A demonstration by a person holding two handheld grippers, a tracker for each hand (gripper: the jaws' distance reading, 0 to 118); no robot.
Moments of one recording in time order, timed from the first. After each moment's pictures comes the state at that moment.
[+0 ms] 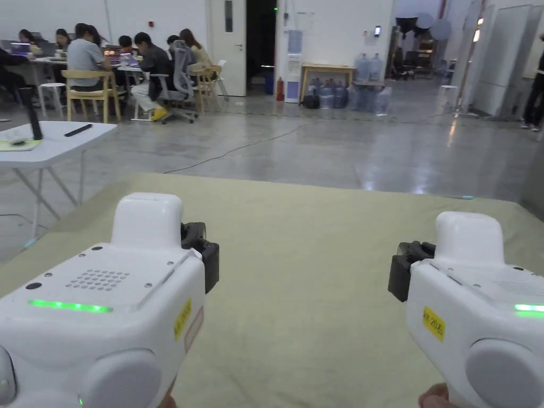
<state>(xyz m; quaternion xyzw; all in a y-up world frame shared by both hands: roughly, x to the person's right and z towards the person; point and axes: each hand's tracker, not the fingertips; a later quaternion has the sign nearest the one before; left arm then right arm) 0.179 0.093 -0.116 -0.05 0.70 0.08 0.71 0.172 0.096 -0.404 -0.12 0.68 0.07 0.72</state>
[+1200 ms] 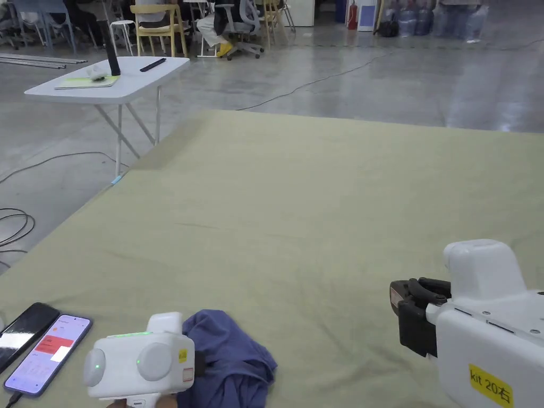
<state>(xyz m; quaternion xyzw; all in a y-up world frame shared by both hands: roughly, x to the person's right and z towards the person) 0.078 -0.190 0.063 -0.25 0.67 0.44 0.55 0.137 0.013 -0.309 -0.19 0.79 0.21 0.54</state>
